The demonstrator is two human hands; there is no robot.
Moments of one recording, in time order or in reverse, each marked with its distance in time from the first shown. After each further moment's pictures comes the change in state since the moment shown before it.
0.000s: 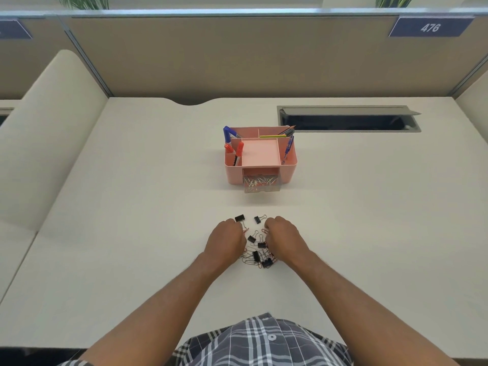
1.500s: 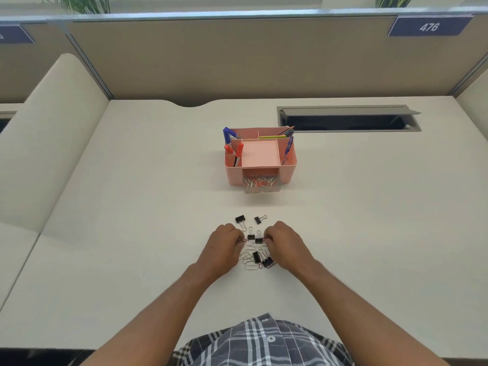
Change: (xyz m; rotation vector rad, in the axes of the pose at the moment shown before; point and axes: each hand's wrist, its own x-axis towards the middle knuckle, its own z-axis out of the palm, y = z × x) left_hand -0.022 -0.019 0.009 -0.258 0.087 0.174; right_hand -0.020 0.005 -0.003 0.105 -0.044 -0.035
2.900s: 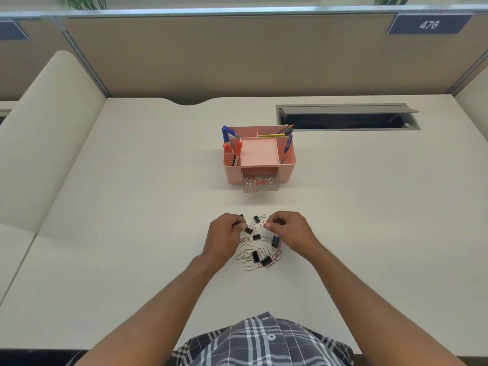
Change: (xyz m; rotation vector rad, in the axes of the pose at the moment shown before) left_hand 0.022 0.013 -0.004 -0.436 0.199 -0.246; right_hand 0.015 0.006 -0.033 0.616 0.019 0.239
